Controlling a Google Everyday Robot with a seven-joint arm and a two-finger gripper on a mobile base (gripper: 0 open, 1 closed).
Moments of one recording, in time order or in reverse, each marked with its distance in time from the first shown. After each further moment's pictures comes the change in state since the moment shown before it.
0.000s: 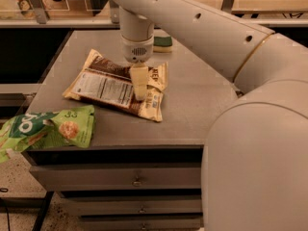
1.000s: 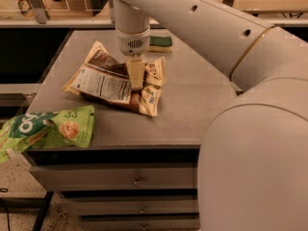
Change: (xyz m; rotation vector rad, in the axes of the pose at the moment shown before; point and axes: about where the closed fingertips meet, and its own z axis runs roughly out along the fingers) arm -0.006 -0.006 -0.023 0.043 0.021 -0.028
